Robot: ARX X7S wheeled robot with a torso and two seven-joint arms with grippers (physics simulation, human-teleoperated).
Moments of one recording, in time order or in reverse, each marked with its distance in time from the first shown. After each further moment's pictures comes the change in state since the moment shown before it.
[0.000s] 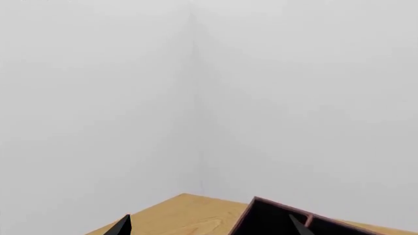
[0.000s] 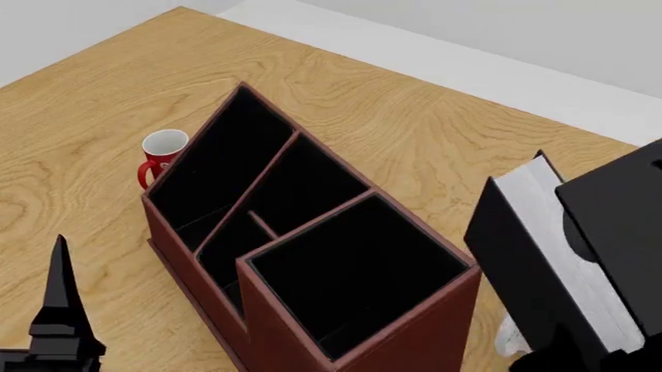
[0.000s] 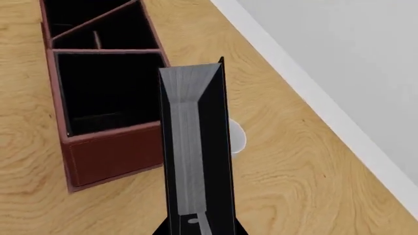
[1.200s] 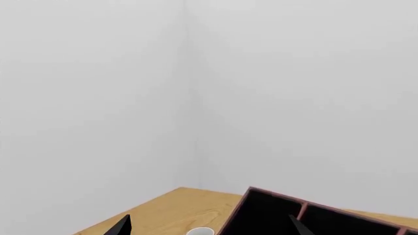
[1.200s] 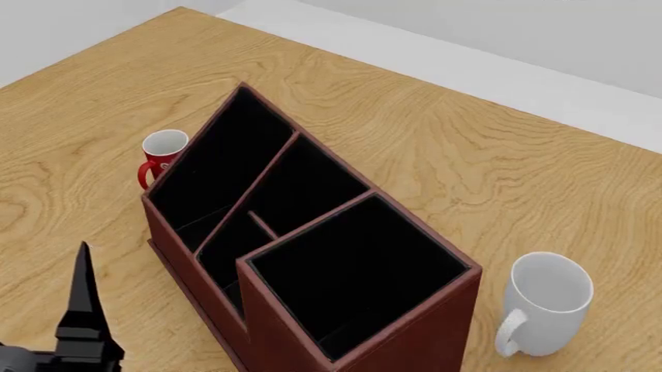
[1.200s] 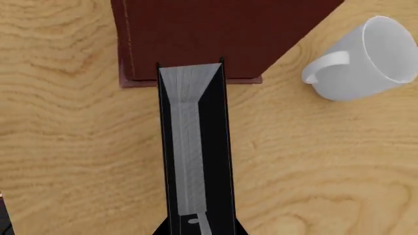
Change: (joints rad) left arm -0.017 0.027 0.031 -0.053 0.042 0.003 0.021; right arm -1.411 -0.039 0.596 -0.114 -1.094 0.070 -0.696
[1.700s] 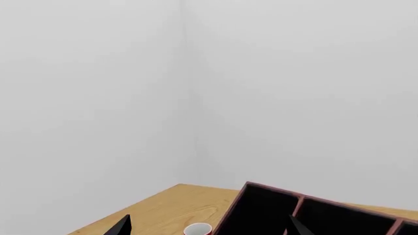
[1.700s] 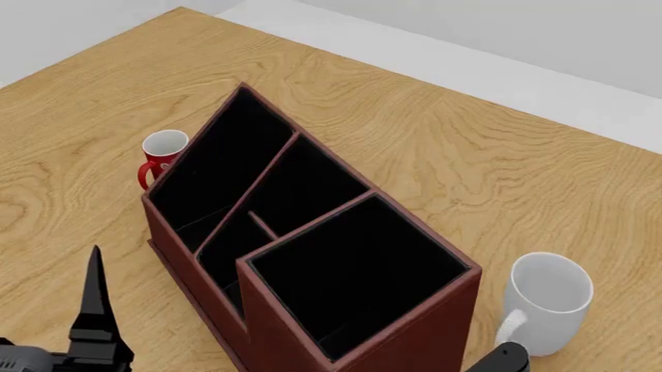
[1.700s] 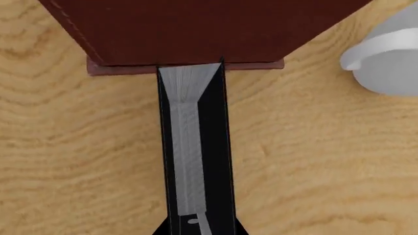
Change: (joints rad) left arm -0.010 0.013 0.017 -0.029 0.021 0.002 0.010; right arm 0.152 -0.278 -0.139 0.410 -0.328 0.195 -0.307
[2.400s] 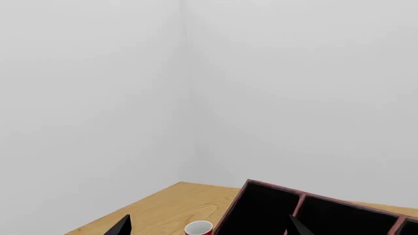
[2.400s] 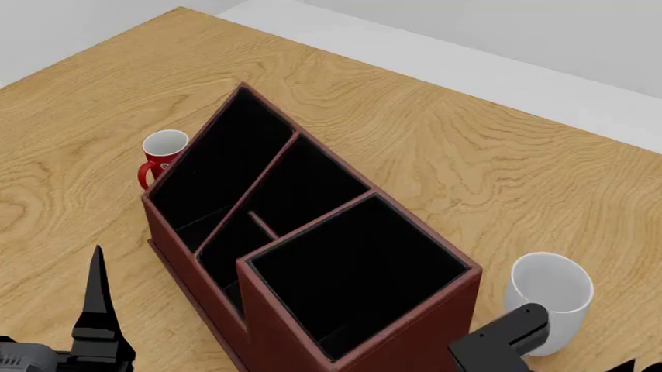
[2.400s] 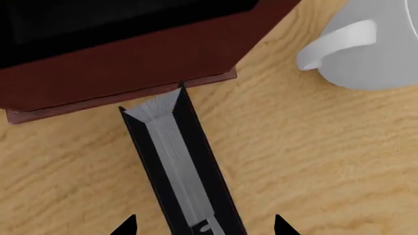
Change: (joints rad) left arm -0.006 0.012 -0.003 -0.017 0.010 -0.001 0.009; right arm 0.081 -0.121 -0.015 0.300 -0.199 -0.023 -0.147
